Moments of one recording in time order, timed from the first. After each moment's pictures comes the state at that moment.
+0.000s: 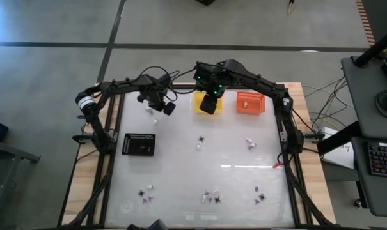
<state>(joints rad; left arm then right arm) 0.69 1.77 1.20 -0.90 0.04 -0.40 -0.36 2.09 2.35 -1.53 0.00 0.02</state>
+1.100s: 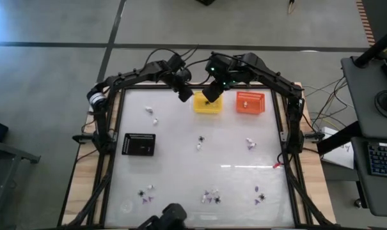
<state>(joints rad) 0.69 1.94 1.60 -0.67 0.39 0.02 -0.36 1.95 2.35 -1.51 0.19 0.39</state>
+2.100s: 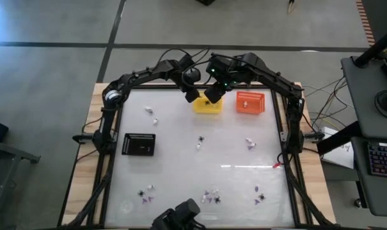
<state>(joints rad) 0.66 2.14 1.82 -0.78 0.46 0.12 -0.36 1.95 2.35 -1.57 0.19 0.40</state>
